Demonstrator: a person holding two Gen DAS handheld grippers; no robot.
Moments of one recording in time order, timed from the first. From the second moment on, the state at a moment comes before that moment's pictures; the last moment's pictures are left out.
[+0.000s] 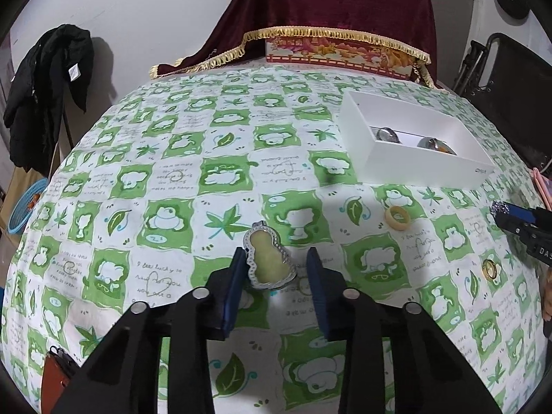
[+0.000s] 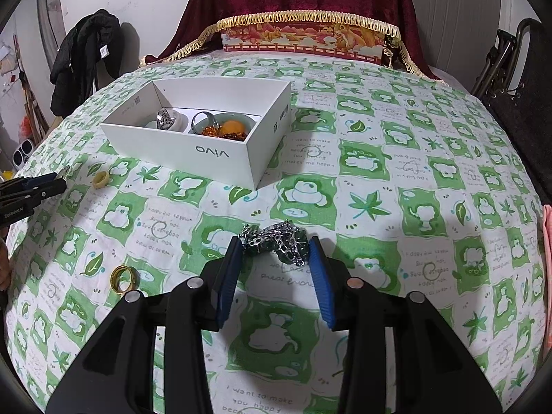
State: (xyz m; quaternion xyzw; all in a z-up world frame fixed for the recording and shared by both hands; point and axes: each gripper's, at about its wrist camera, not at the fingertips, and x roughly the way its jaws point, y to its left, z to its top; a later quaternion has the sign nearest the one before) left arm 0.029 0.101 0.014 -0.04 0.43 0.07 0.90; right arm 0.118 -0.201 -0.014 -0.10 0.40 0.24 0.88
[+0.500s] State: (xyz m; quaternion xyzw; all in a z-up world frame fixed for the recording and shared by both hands) left arm 0.029 0.103 0.015 -0.06 0.42 0.06 0.90; right arm 0.116 -0.203 -0.012 -0.09 0.39 0.24 0.88
